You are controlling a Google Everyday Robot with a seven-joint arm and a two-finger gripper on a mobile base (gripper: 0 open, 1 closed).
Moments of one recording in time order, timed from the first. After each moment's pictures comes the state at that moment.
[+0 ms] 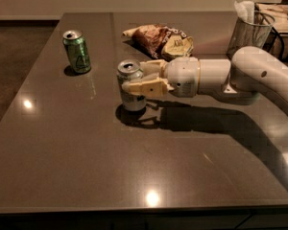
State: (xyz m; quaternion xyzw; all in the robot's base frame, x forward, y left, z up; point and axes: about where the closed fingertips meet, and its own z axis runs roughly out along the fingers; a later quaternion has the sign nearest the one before) arm 0.545 0.004 0.915 -0.46 0.58 0.43 0.51
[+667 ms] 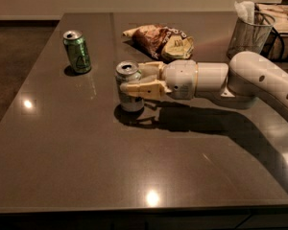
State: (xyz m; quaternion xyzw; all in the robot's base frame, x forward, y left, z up) arm 0.546 0.009 0.912 -0.46 0.58 0.43 0.52
